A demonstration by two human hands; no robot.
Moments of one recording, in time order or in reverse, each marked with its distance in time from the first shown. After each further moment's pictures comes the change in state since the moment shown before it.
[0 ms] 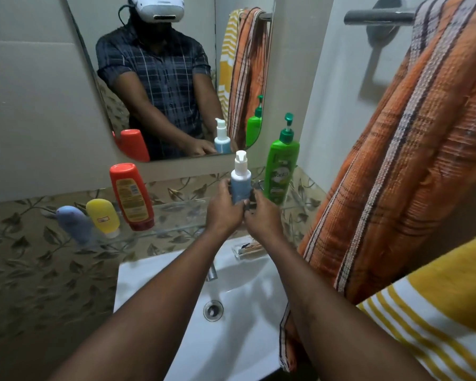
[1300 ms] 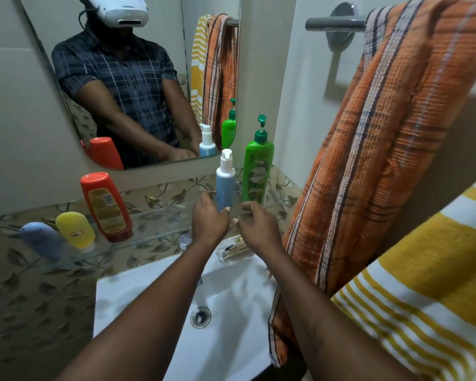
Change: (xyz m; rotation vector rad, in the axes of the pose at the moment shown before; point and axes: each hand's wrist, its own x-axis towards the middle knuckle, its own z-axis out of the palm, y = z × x) left_hand -0.002 -0.013 0.021 0.135 0.033 -0.046; right_hand -0.031 0.011 -0.033 -0.021 0.049 0.079
